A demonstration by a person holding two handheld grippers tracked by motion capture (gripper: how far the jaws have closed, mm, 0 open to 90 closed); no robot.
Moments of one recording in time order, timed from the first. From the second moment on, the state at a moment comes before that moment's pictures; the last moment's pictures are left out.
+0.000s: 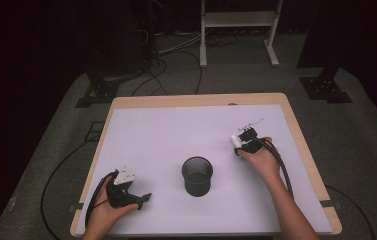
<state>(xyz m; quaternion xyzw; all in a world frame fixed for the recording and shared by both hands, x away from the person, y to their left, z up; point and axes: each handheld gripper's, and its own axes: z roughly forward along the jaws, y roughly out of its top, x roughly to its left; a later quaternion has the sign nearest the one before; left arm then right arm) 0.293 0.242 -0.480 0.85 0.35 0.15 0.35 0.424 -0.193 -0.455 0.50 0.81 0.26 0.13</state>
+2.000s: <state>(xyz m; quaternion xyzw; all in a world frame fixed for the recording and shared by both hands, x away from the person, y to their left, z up) 0.293 0.242 -0.480 0.85 0.35 0.15 0.35 0.372 -0.232 -0.428 0.44 0.81 0.38 0.11</state>
